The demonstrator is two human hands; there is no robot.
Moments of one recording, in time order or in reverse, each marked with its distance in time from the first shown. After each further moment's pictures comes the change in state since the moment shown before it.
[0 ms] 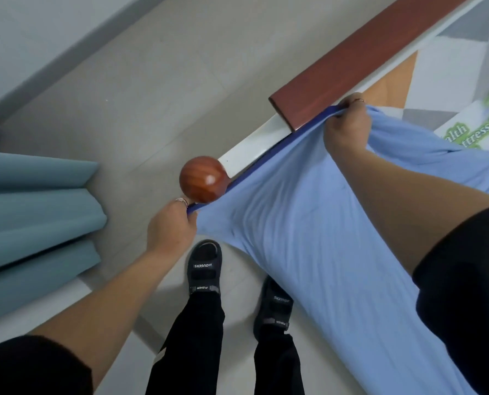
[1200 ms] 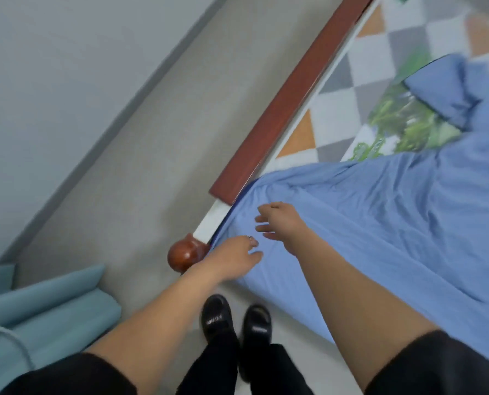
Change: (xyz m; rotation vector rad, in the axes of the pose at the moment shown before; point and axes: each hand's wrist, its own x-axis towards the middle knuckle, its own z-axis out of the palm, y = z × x) left_hand -0.008 0.218 -0.102 0.098 -0.857 0.331; right_hand -0.124 -0.057 -0.115 0.496 -0.472 0.552
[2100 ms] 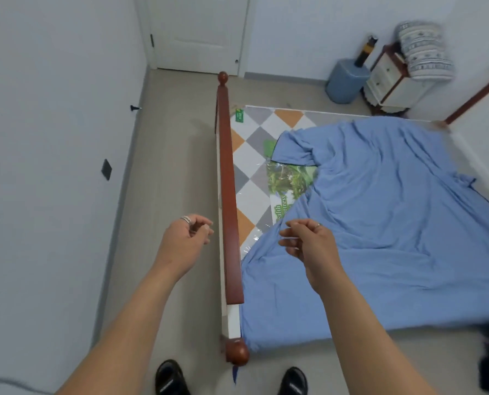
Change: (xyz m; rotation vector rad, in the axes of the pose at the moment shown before) left_hand -0.197 0.183 -0.373 -0.171 0.268 0.604; right_hand -0.311 -0.238 -0.039 0.865 0.657 -0.331
